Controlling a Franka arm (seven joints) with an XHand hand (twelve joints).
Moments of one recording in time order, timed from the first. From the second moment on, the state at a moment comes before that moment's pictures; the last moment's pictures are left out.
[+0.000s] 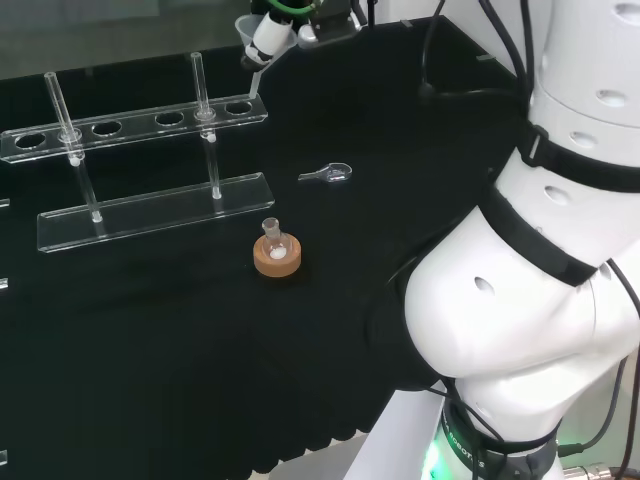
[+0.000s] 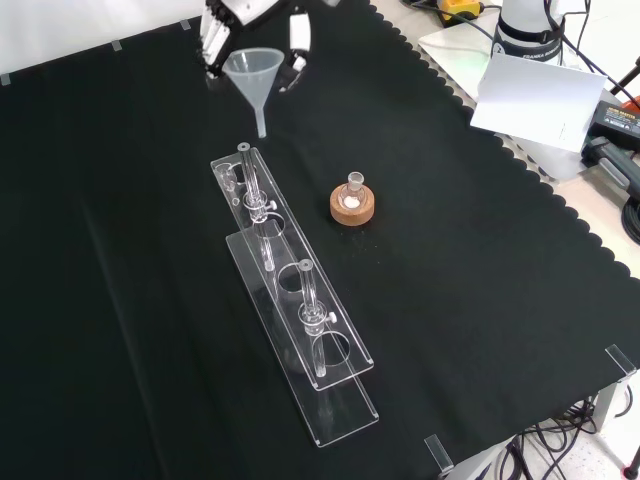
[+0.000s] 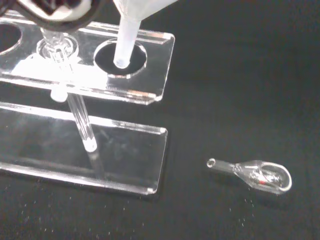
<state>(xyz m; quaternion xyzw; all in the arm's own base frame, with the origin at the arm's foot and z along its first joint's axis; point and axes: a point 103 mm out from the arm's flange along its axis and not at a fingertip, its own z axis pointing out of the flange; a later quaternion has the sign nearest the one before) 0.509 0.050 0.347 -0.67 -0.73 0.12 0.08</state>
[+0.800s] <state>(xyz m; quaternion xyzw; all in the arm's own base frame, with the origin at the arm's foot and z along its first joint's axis) 0.531 0.075 0.324 -0.66 -0.73 0.13 0.07</state>
